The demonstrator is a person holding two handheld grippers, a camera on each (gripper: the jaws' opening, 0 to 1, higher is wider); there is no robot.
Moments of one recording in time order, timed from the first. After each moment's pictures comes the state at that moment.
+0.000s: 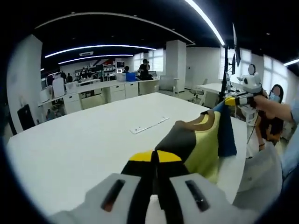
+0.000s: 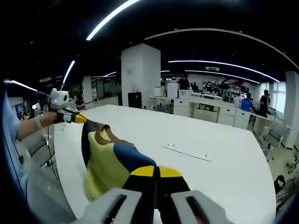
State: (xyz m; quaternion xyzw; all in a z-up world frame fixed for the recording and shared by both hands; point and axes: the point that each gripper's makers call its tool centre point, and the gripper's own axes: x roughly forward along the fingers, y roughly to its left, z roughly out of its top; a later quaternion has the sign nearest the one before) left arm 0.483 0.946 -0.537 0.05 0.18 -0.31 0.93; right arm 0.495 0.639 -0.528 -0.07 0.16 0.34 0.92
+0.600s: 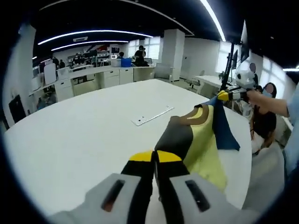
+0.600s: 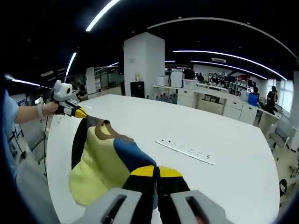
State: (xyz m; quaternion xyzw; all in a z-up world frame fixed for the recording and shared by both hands) left arm 0.583 0.960 -0.603 0.03 0.25 -0.33 0.91; right arm 0.611 0.649 -0.595 -0.08 0.23 0.37 0.90
